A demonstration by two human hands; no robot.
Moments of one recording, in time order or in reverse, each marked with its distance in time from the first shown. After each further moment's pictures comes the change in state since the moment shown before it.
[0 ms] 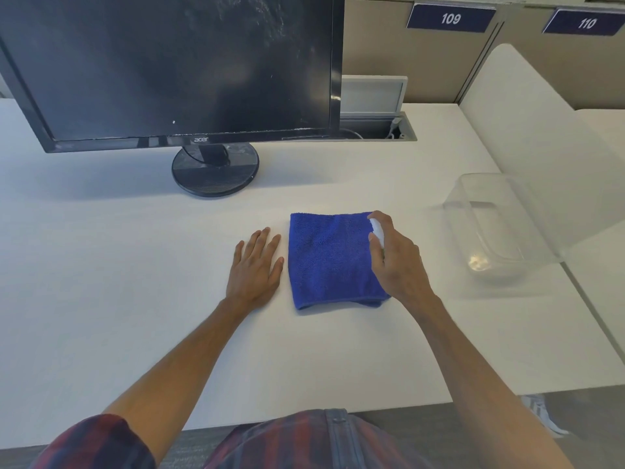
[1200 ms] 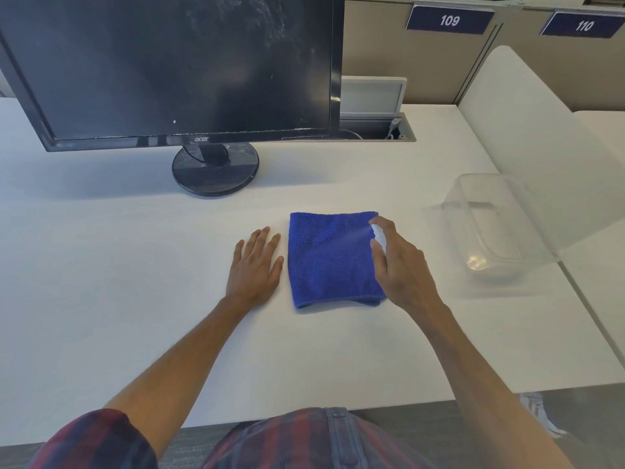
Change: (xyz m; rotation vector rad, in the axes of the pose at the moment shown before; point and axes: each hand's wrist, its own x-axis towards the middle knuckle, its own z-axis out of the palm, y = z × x) left_hand -0.001 -0.001 0.001 -0.002 -0.001 -0.009; right_hand -0.015 -0.006 -0.012 -0.053 -0.023 -0.044
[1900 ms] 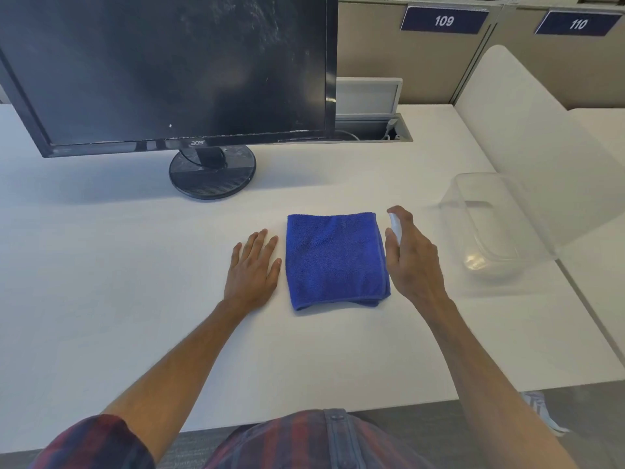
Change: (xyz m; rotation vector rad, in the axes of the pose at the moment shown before) left_hand 0.000 0.002 -0.002 -0.014 -0.005 -0.005; right_hand 0.008 0.016 -0.007 -0.024 0.158 0.086
